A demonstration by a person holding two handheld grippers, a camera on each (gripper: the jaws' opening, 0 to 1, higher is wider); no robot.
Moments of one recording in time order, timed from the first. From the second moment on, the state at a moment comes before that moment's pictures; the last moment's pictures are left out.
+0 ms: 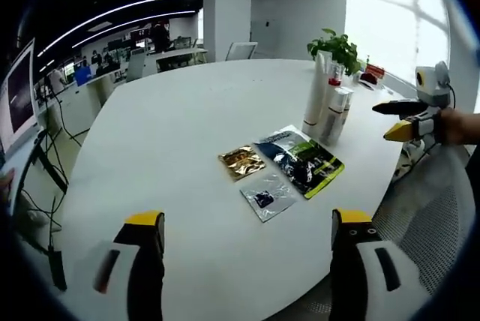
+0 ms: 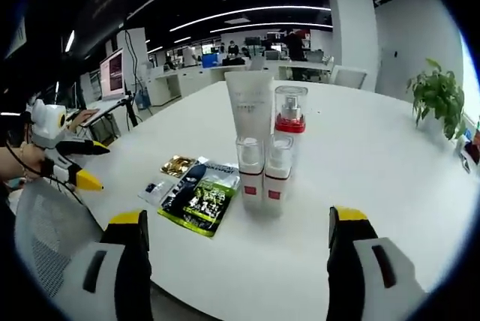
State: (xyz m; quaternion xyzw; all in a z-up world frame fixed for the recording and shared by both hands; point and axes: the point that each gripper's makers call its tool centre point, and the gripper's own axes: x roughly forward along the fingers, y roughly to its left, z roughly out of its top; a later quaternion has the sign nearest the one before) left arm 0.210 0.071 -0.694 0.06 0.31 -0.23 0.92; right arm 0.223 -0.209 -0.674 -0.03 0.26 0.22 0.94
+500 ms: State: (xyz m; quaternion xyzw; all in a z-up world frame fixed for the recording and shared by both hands) left arm 0.209 0.072 -0.698 0.07 0.32 -0.23 0.92; right arm 0.221 -0.207 -0.676 -0.04 0.27 0.22 0.94
